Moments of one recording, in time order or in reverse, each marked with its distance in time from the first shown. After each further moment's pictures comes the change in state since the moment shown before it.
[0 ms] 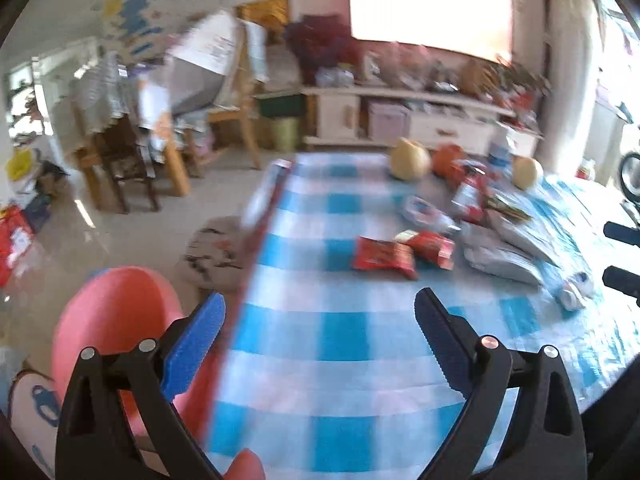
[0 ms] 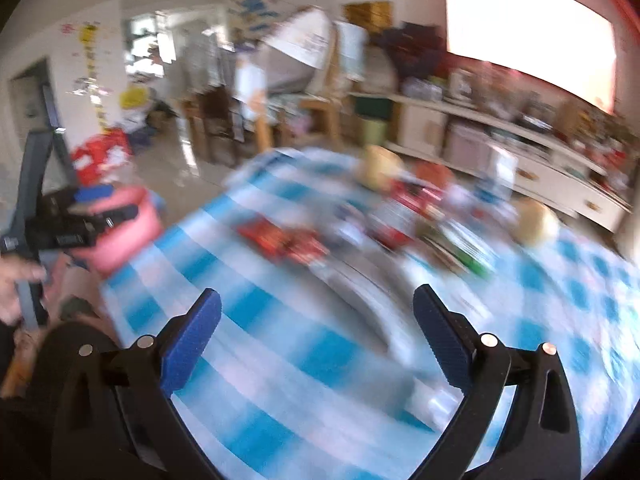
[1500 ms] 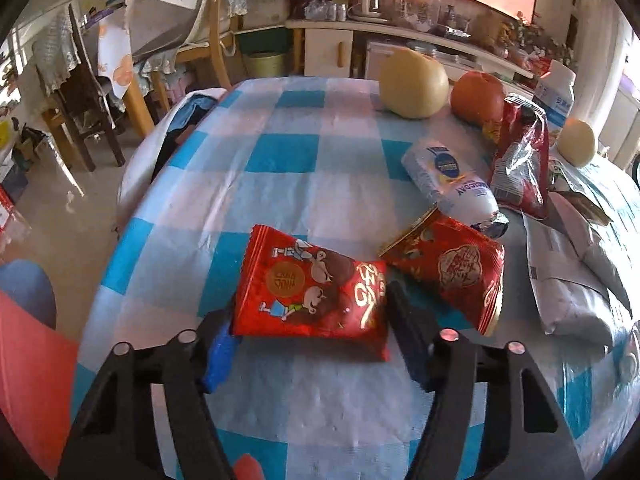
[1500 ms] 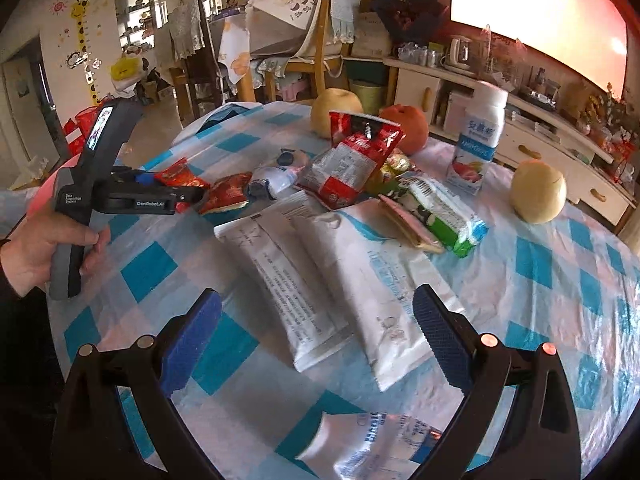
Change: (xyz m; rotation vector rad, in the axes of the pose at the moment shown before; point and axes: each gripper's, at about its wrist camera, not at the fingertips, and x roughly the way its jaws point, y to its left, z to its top) left arm 0.184 -0.051 0.014 -0.040 0.191 -0.004; right arm 0.098 -0.052 0.003 -0.051 0.103 0.078
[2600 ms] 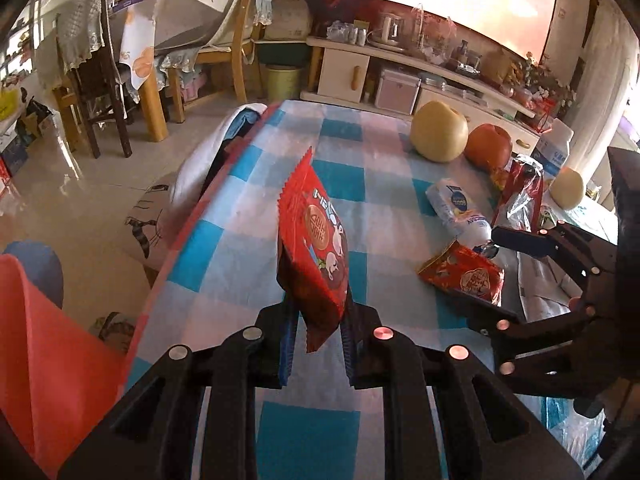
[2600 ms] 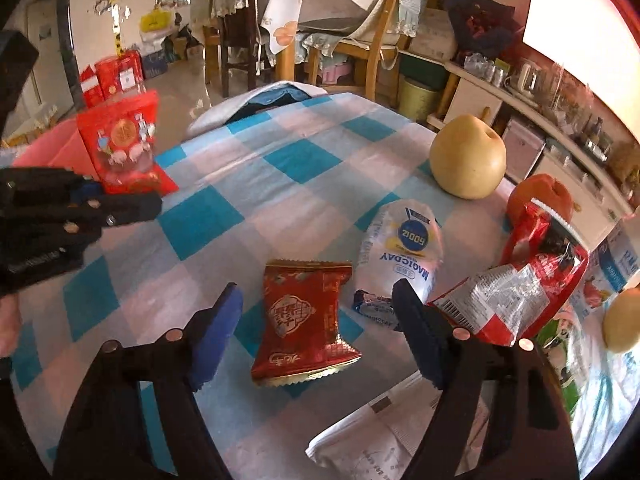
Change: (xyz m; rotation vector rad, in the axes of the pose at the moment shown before) left arm -0.033 0.053 0.001 -0.113 -0.058 -0.052; right arm 0.142 0.105 0.089 -0.222 0.075 -0.029
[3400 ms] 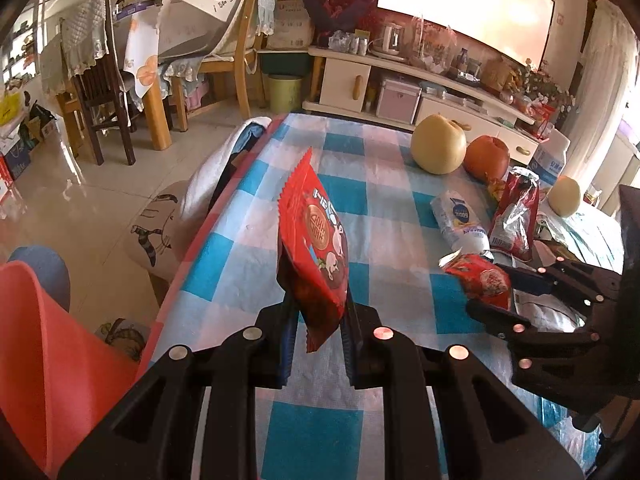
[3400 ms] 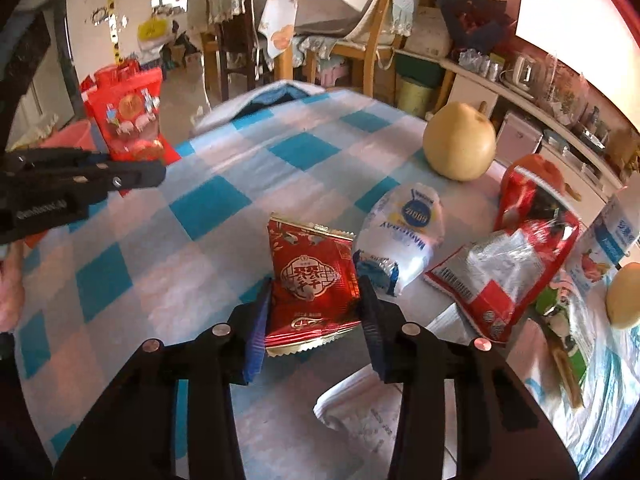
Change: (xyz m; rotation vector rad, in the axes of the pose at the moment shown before) left arm -0.011 0.005 0.002 -0.001 -0.036 0.007; right arm -0.025 -0.006 -0.013 0.081 -0.041 0.055
